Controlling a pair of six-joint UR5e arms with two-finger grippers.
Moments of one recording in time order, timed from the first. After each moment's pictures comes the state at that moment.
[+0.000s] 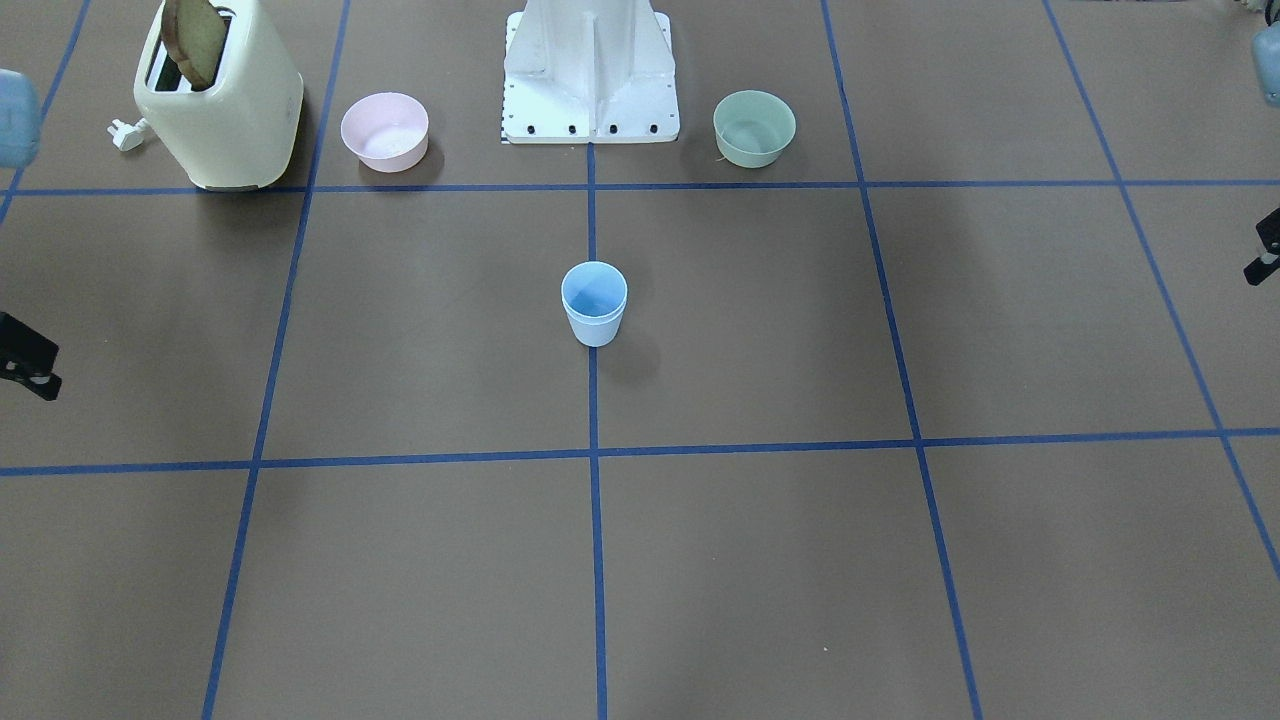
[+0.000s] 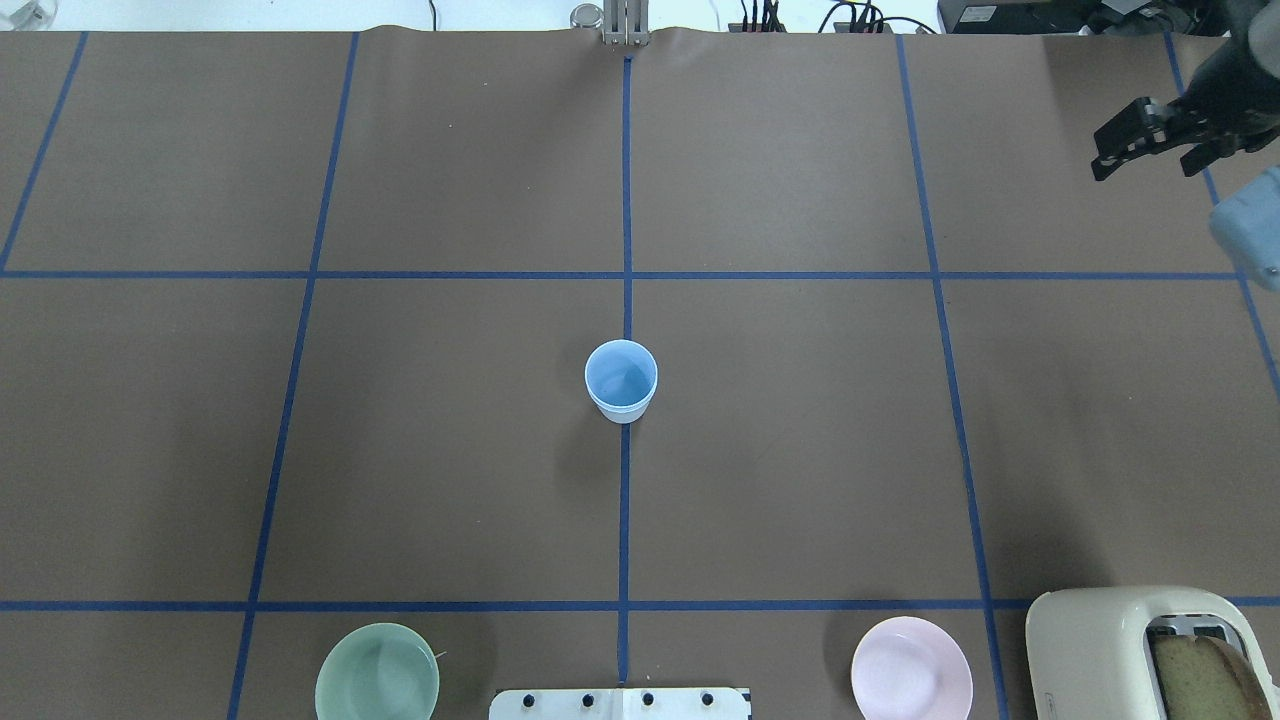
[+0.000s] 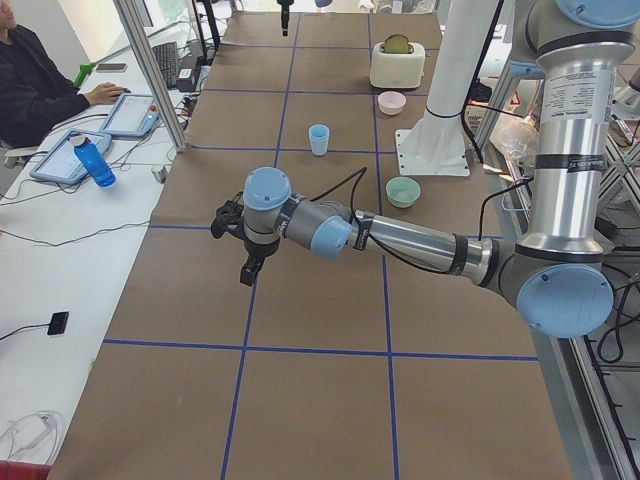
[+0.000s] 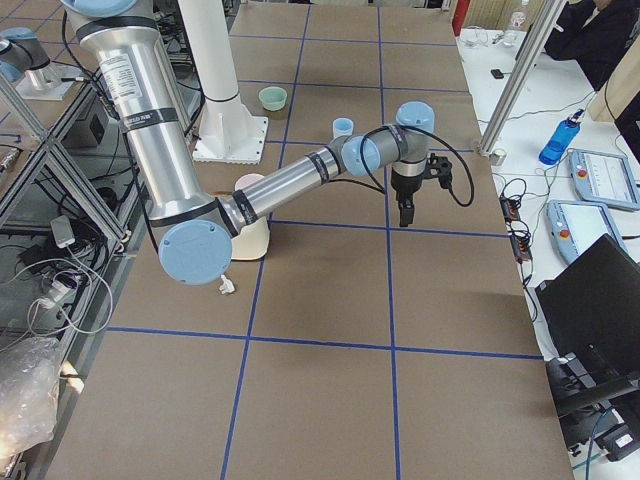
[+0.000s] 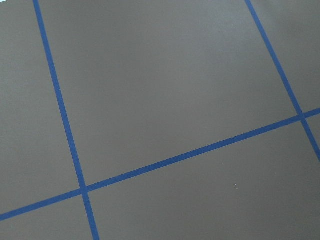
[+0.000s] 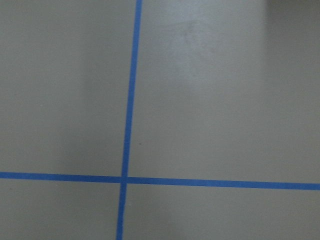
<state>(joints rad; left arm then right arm) -1.45 -1.58 -1.77 -1.82 -2.39 -0.12 1.26 -1.28 1.72 -1.63 2.25 0.41</state>
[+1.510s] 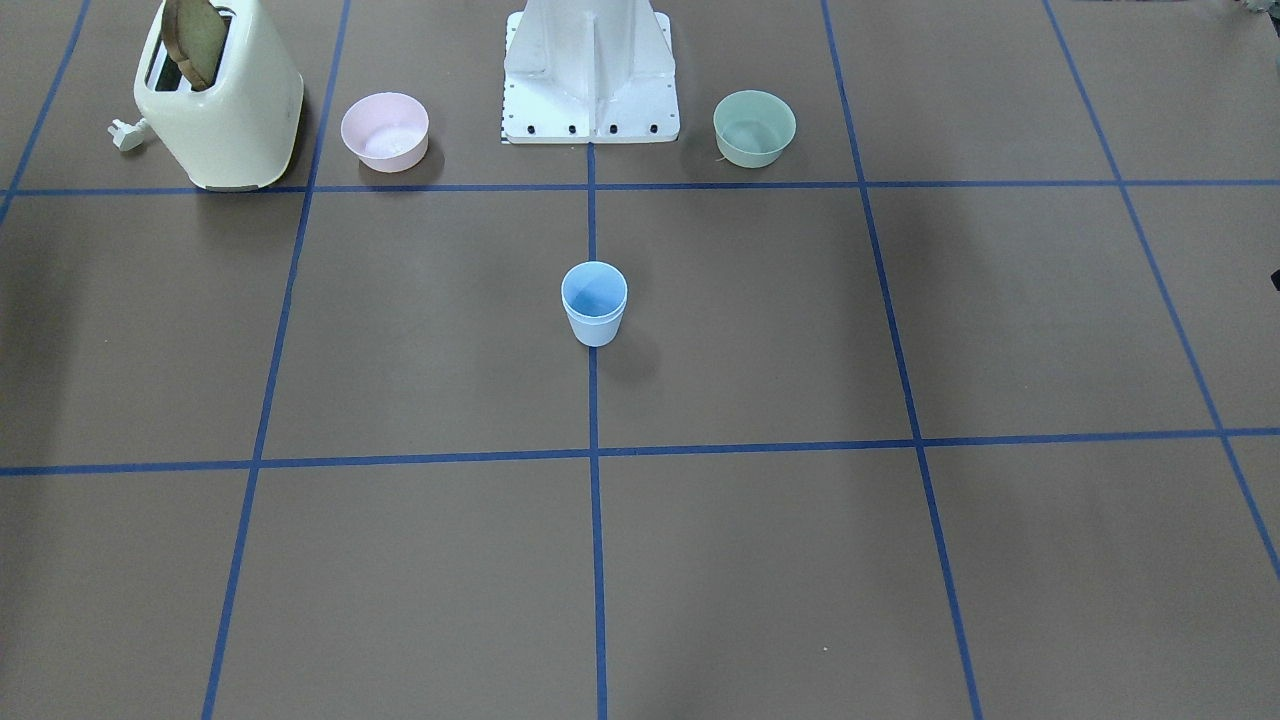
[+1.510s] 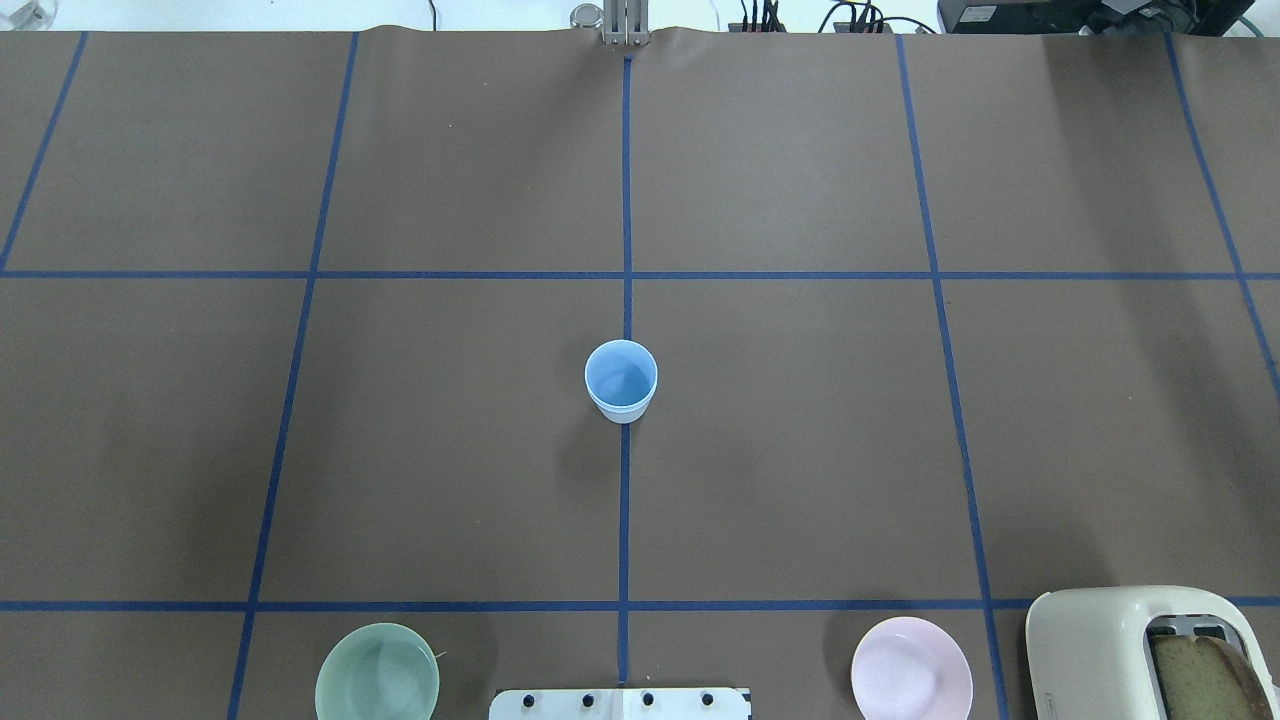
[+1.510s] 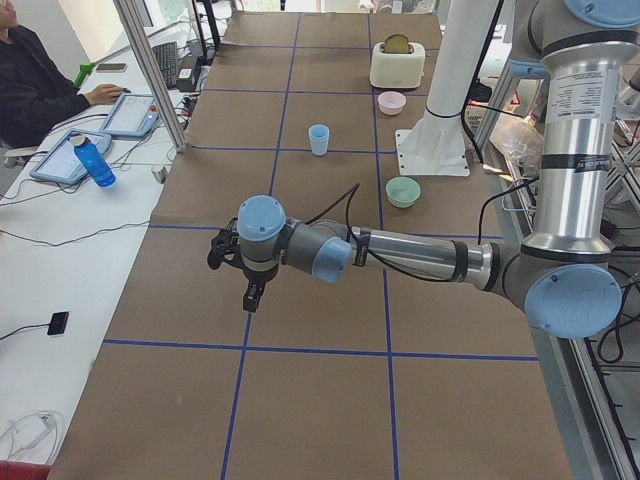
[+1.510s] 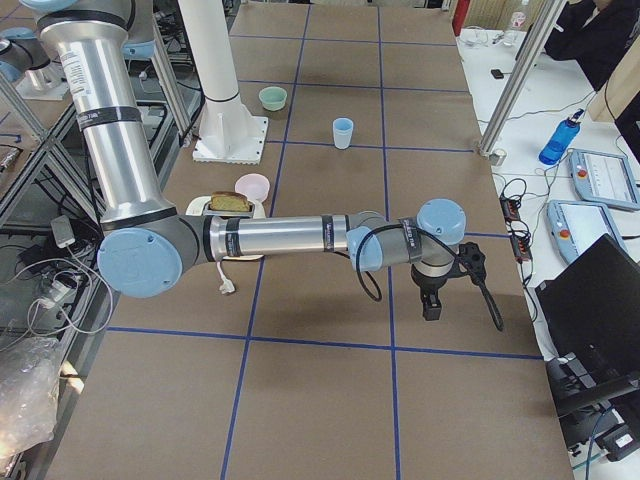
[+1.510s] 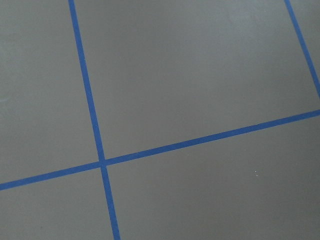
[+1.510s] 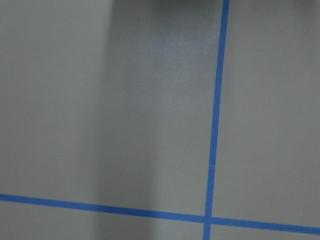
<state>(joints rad) -1.50 -1.59 -1.65 -1.82 -2.42 -0.12 1.52 -1.33 1.42 -1.40 2.35 0.14</state>
